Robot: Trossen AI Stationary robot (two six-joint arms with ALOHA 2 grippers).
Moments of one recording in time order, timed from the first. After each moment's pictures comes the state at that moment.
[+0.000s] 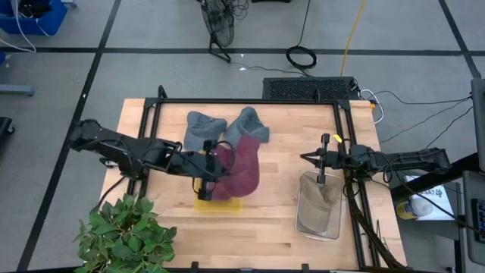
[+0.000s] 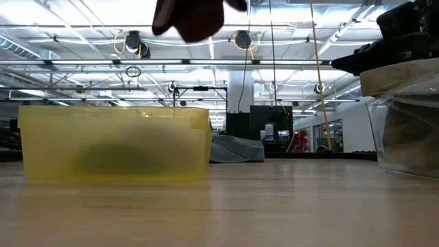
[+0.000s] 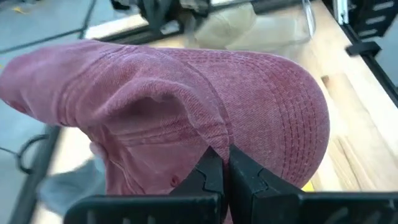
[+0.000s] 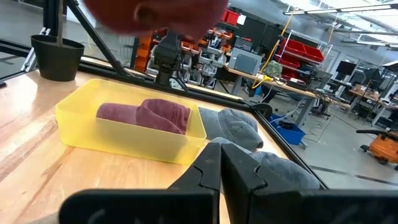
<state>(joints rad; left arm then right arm) -0.29 1.39 1.34 -0.61 -0.28 0.04 0.03 0.27 0.05 0.21 0.16 -0.27</state>
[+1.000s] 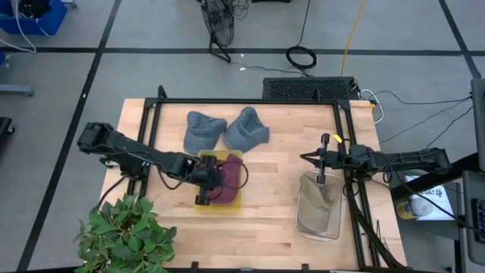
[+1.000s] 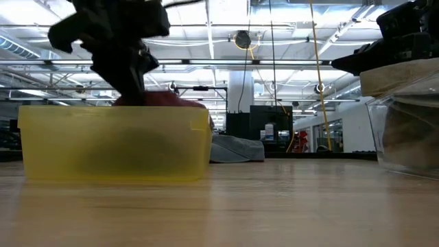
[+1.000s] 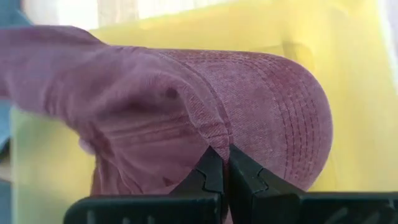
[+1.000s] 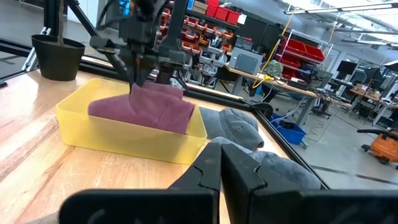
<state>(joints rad) -0.23 1.51 0.98 -0.57 -0.13 -0.05 0.03 0.27 0.05 0.21 0.16 -0.27</state>
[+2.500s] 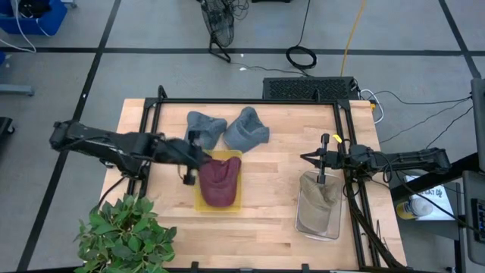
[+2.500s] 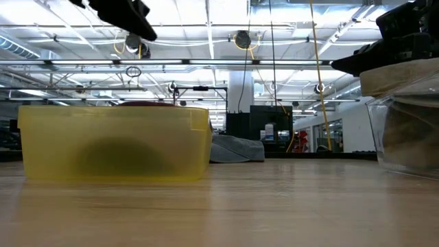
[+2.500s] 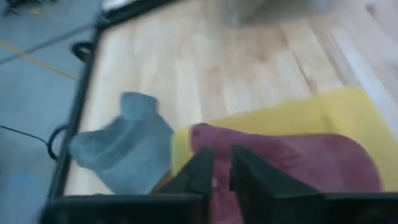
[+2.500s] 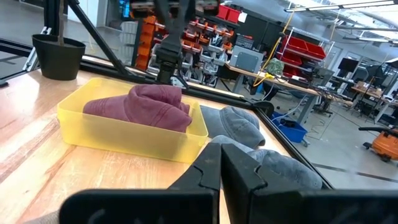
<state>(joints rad) -0.15 1.10 0.93 -0.49 -0.23 0.21 0.03 0.27 0.05 0.21 0.16 -0.26</state>
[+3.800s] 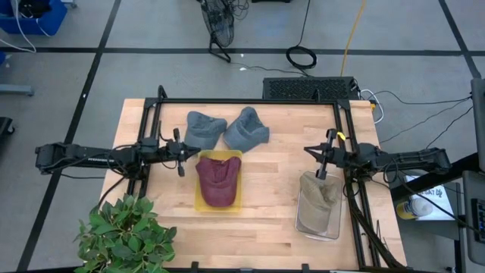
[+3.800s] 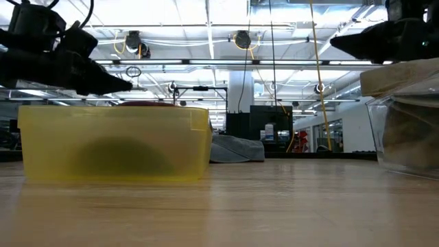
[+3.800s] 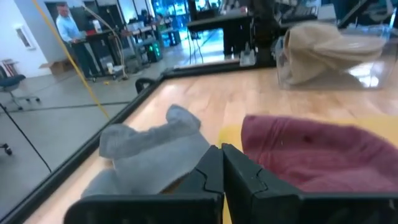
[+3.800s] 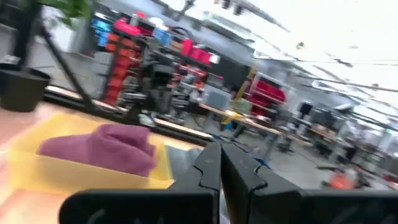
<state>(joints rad) 0.19 0.67 0.01 0.56 -0.01 0.18 0.03 0.27 0.05 0.40 0.21 -0.40</state>
